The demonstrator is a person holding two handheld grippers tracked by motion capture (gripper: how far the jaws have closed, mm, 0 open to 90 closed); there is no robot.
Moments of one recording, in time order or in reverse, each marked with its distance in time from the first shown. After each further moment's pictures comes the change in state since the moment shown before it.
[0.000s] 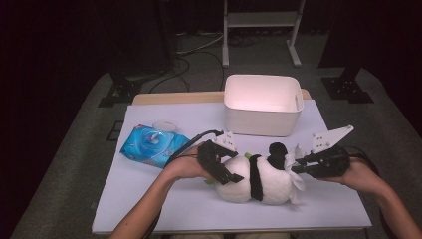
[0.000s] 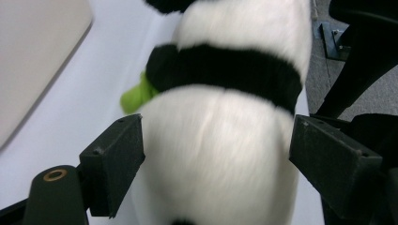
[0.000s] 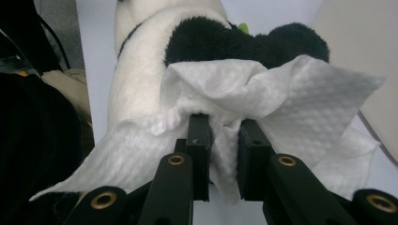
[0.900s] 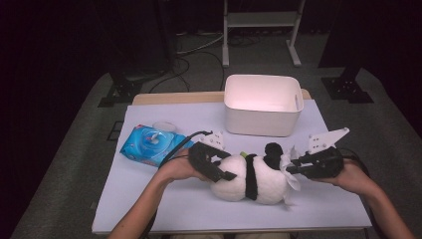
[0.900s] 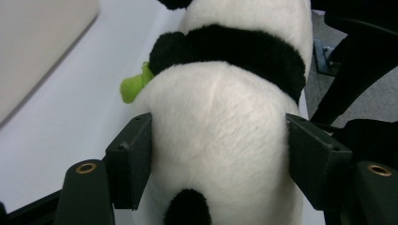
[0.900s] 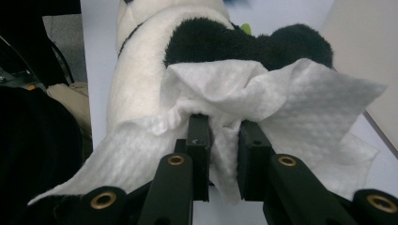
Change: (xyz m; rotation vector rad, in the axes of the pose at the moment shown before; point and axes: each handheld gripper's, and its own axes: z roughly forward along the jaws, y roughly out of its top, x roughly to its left) left arm 0.006 -0.021 -0.015 -0.048 0.002 -0.028; right arm -0.002 0.000 0.016 -0.065 0.033 0.011
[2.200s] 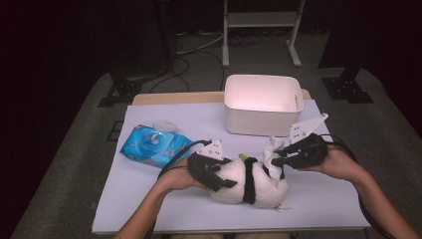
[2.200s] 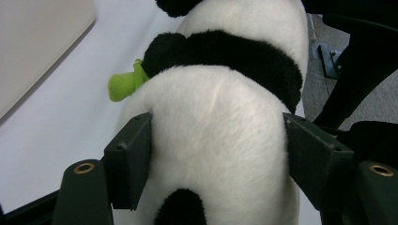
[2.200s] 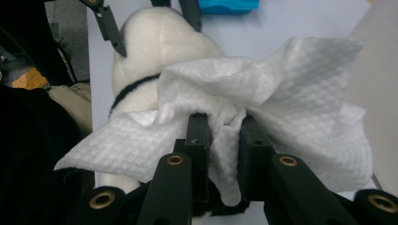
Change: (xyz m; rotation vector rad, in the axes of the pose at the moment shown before) left arm -0.021 -0.010 0.010 -0.050 0.023 0.028; right arm 0.003 0.055 0.012 0.074 0.019 -0.083
